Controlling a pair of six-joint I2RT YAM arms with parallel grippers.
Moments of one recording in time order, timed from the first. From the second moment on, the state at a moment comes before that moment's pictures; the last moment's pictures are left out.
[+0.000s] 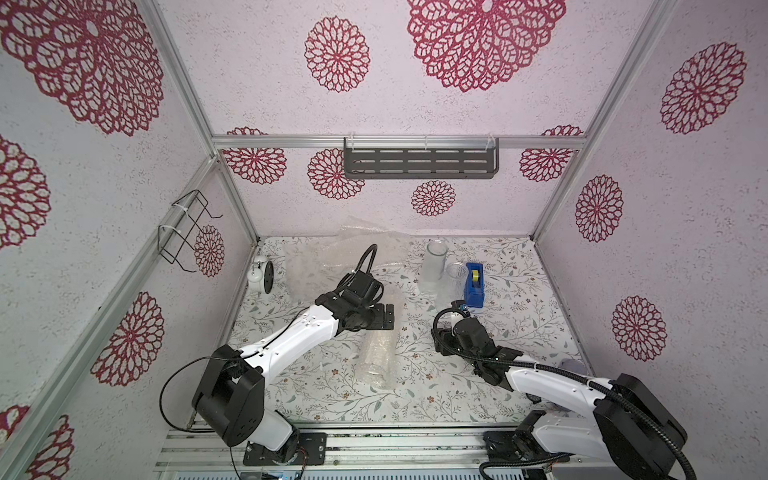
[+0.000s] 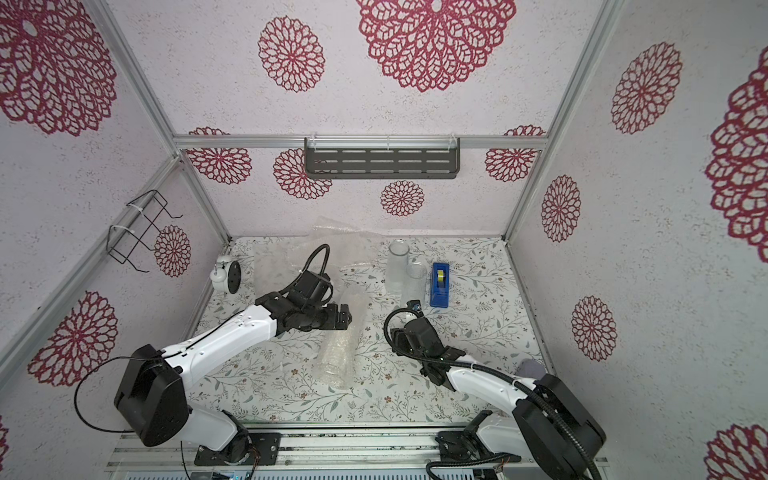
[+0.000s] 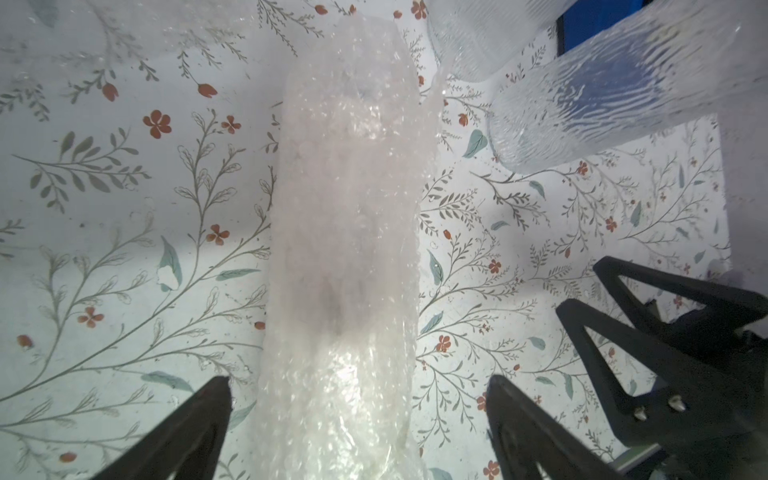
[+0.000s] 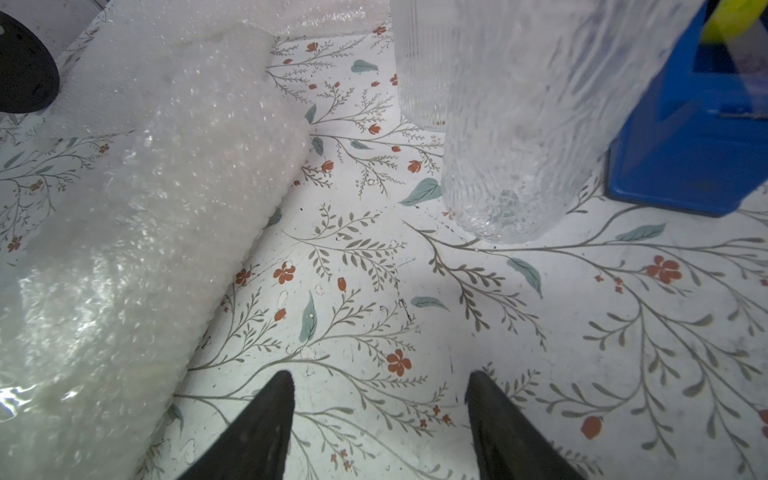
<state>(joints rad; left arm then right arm) -0.65 1.53 1.14 -0.64 0.02 -0.54 0.72 1.23 0.47 0.10 0.22 0.46</state>
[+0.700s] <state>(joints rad) -0.70 1.76 1.18 -0.72 0.01 -0.55 0.70 1.22 0.47 0.15 0.20 0.41</state>
